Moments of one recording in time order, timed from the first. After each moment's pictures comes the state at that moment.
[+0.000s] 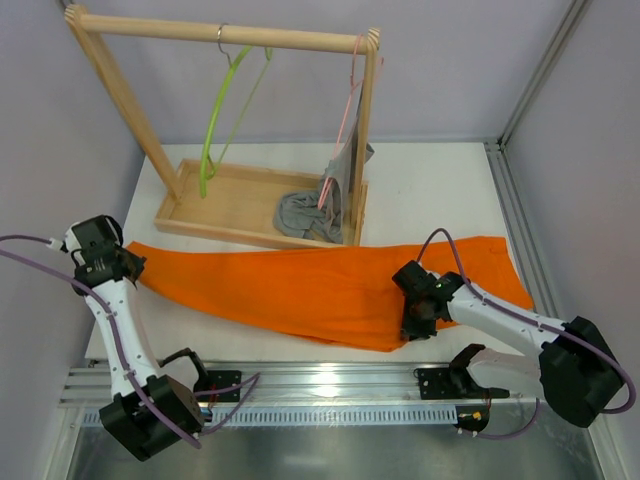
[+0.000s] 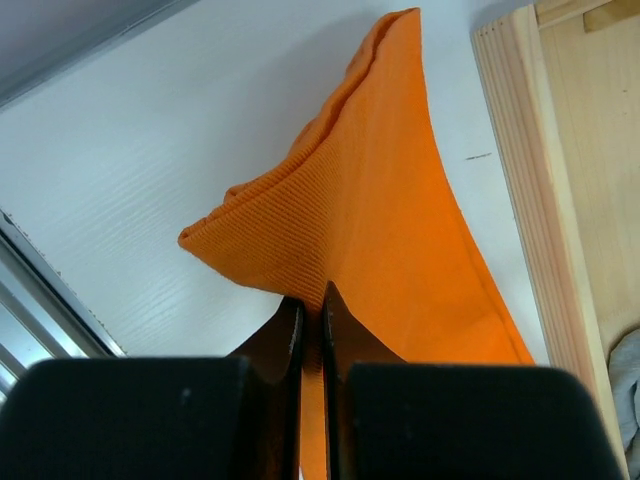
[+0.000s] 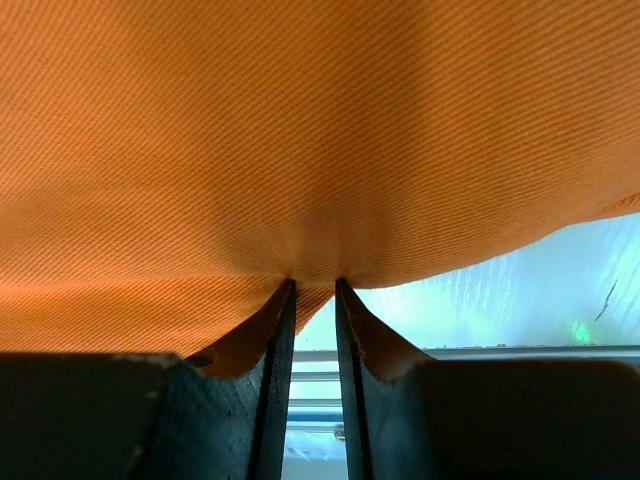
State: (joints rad) left arm 0.52 0.97 0.96 -0.85 -0.17 -0.52; right arm 0.65 1.14 0.54 -0.81 0.03 0.85
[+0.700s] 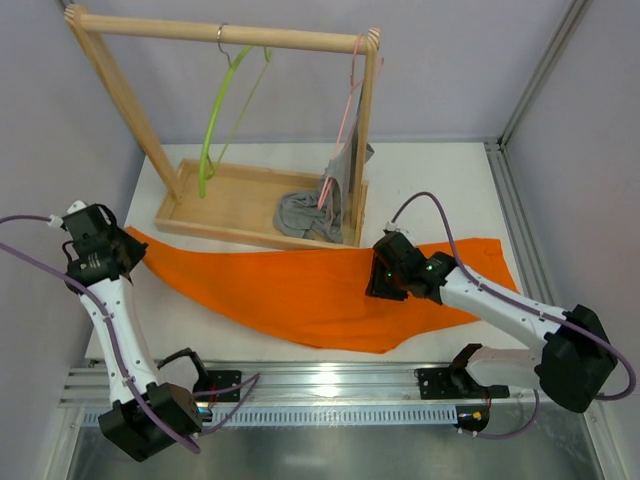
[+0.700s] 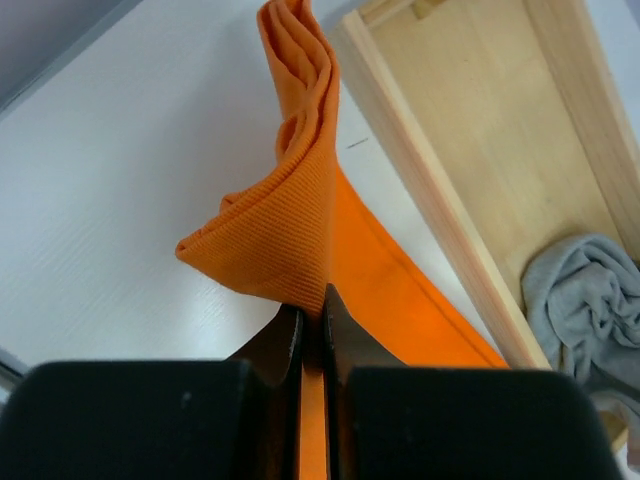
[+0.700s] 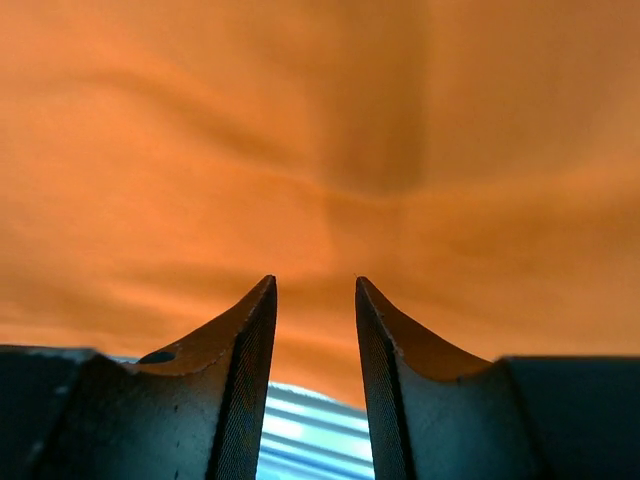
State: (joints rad) left arm 0.50 0.98 1.07 -0.85 0.00 -0.44; right arm 0.74 1.20 0.78 -0.61 0.09 0.81
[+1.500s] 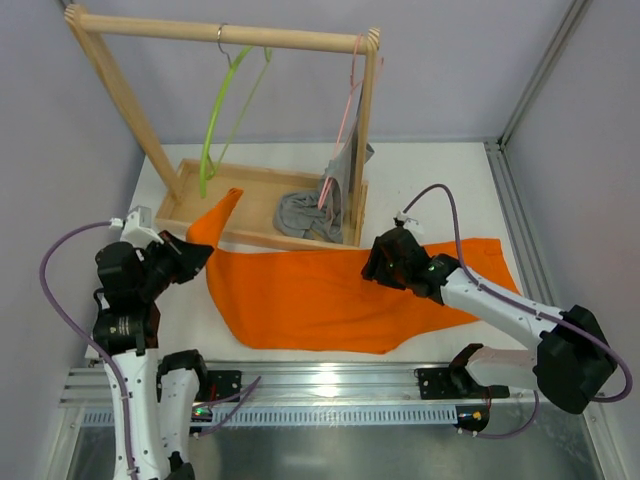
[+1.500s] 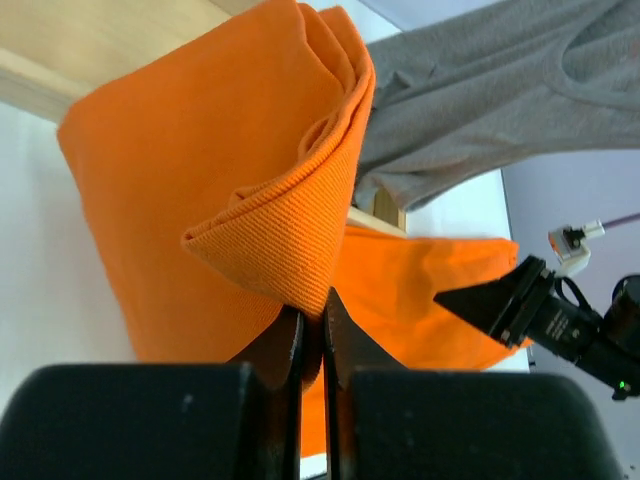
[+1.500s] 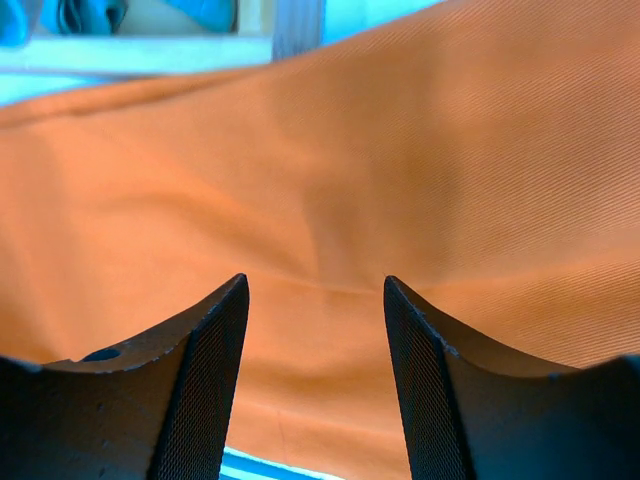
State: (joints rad) left arm 0.22 0.59 0.88 -0.66 0.51 -0.53; right arm 0.70 1.20 0.73 -0.40 0.20 0.86
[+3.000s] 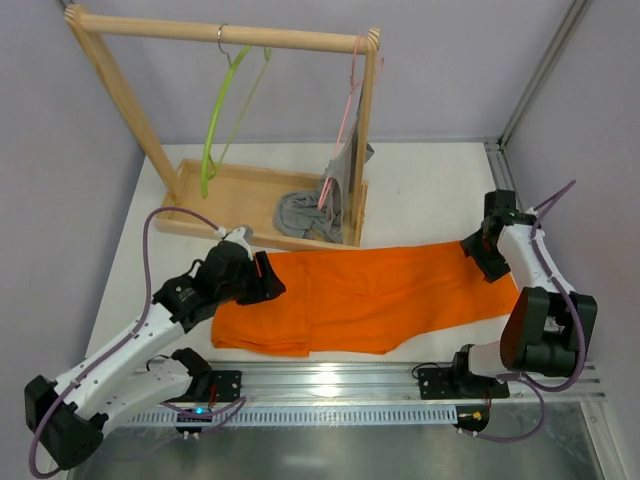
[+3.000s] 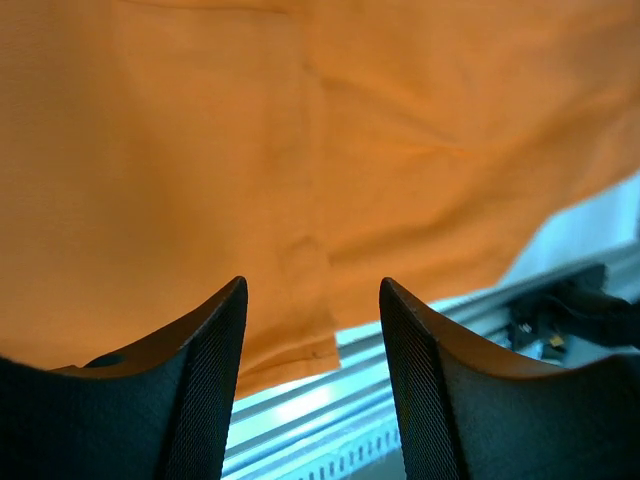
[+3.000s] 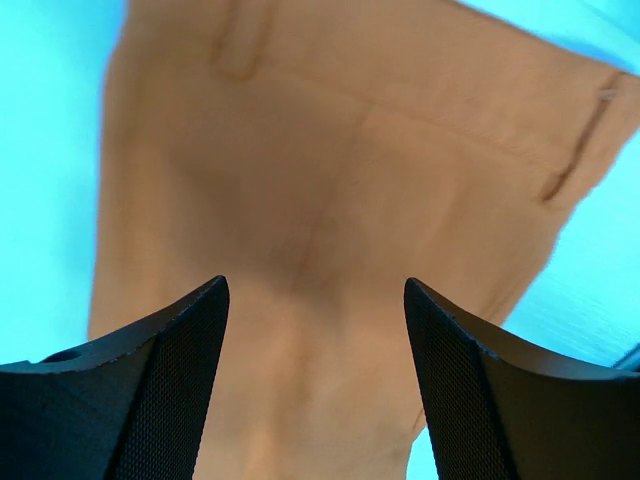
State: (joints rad) left arm -0.68 0.81 0.70 -0.60 0.03 -0.78; right arm -0.14 1.38 0.97 -0.83 0.29 0.89
